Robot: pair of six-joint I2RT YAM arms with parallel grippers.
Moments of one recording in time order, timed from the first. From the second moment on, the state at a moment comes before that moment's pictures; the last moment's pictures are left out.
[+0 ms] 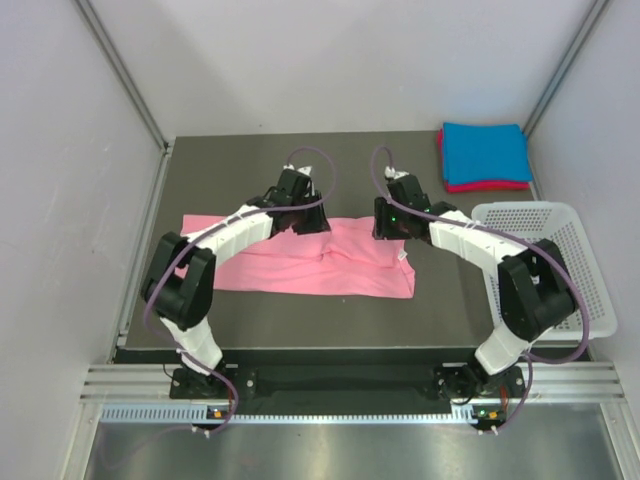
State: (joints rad) left arm -0.51 1.74 1.22 -0.28 0.13 -0.57; right arm 0.51 1.63 1.12 -0.32 0.03 0.39
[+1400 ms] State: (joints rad) left arm -0.51 2.02 1.38 -0.24 0.26 -0.41; right arm 0.40 1.66 0.95 -0.21 -0.02 0.54
